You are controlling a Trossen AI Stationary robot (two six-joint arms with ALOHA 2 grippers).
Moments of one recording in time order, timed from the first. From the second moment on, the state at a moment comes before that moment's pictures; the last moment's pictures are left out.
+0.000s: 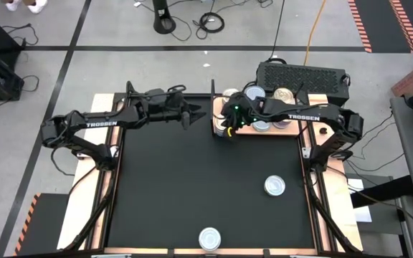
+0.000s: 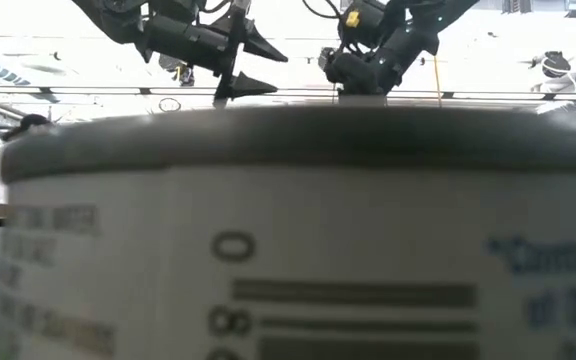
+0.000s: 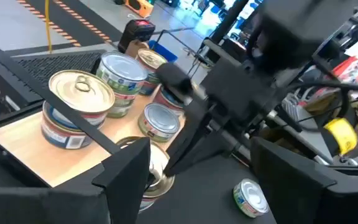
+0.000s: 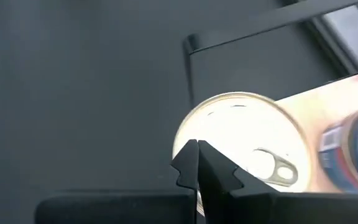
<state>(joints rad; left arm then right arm) 0.39 1.35 0.87 0.29 0.19 -0.52 -0.35 1.59 1.21 -0.47 -0.08 0.07</state>
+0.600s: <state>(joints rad) 0.35 1.35 0.87 0.28 0.19 -0.52 -0.35 1.64 1.21 -0.51 -0.02 0.09</state>
